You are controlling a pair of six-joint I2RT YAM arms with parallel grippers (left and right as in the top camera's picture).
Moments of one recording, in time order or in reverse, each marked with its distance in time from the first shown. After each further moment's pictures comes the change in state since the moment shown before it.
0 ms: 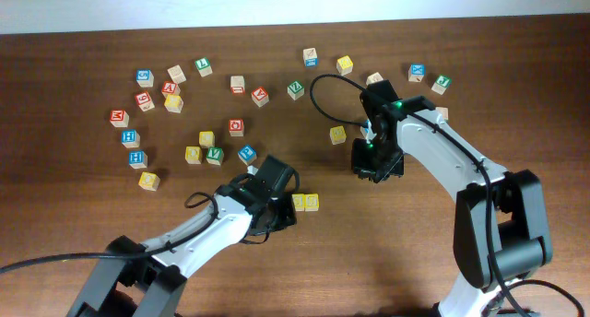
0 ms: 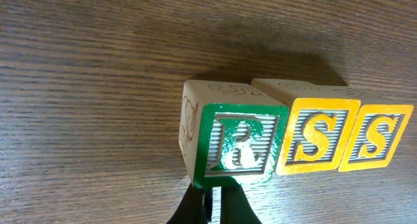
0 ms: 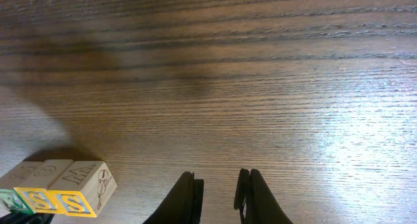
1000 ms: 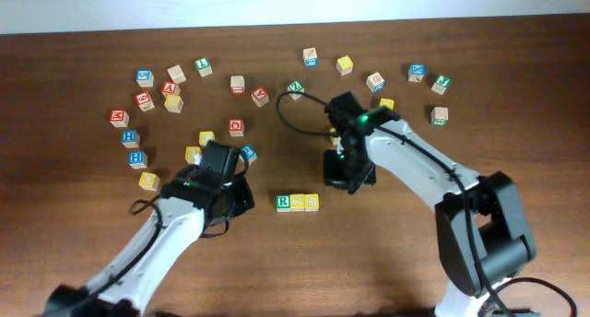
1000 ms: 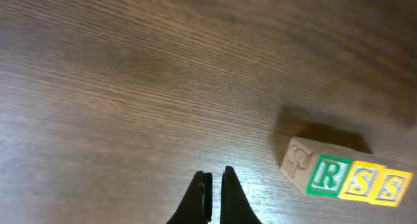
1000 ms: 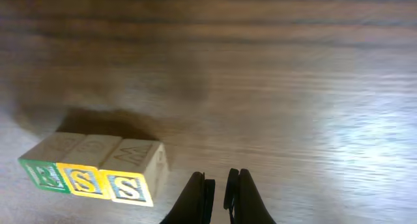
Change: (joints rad) left arm 0.274 -0.196 -0.003 -0.161 -0.071 0.106; right arm 0.174 0.014 0.000 0.043 -0.015 0.084
